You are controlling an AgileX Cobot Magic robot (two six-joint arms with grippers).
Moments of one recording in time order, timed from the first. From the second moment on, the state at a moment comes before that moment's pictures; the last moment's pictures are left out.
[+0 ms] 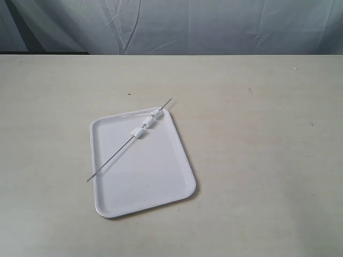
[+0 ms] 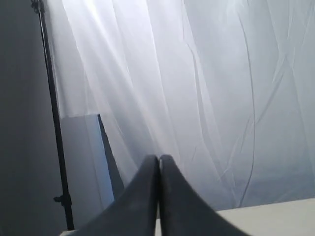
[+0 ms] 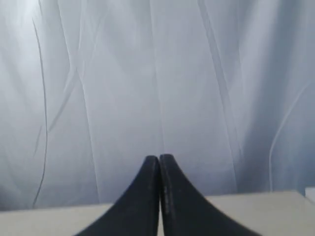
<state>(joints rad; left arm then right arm) 0.08 0.00 0.00 0.16 -0.24 0.01 0.01 0.01 0.00 0.03 -0.17 0.00</state>
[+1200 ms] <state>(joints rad) 0.07 0.32 -0.74 0.39 -0.70 -0.24 0.03 0.17 -0.63 -0.02 -0.41 0.20</state>
